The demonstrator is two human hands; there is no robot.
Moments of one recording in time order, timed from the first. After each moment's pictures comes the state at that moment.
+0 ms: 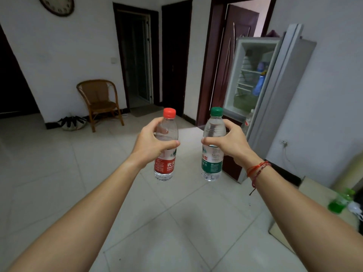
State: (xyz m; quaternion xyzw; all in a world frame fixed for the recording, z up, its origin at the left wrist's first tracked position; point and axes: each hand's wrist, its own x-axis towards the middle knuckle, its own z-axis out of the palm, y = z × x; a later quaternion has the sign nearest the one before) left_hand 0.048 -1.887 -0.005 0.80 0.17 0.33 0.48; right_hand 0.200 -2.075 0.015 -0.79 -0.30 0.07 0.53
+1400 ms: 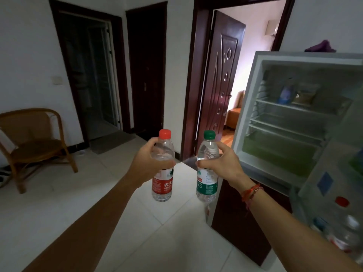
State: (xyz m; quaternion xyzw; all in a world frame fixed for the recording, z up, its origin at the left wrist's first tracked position) left_hand 0.712 -1.371 -0.006 0.81 0.13 0.23 0.53; right_hand 0.830 -1.576 -0.002 -0.81 -0.24 0.03 0.54
